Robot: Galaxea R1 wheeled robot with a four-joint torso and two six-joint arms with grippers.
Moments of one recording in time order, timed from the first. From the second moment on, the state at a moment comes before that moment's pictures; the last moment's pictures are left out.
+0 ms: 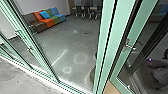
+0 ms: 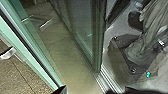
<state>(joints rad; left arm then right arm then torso) 1.42 3.04 -2.79 -0.33 0.05 0.31 0.02 1.70 -1.45 -0.77 -0.72 1.17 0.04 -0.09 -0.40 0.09</state>
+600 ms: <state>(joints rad) 1.43 3.04 -2.79 -0.33 0.06 0.31 0.09 1.63 -1.46 -0.76 -0.75 1.09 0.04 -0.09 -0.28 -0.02</state>
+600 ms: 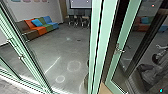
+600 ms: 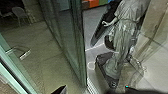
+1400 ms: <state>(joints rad) 1.45 3.04 -2.79 -0.33 0.07 0.31 0.08 1.66 -1.58 -0.74 -0.73 1.05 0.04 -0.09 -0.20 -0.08</state>
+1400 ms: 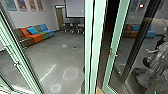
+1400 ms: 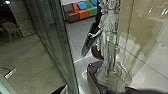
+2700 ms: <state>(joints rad) 1.45 3.03 -2.79 -0.34 0.07 0.30 0.17 2.06 -1.96 -0.57 -0.74 0.83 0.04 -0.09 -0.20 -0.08</state>
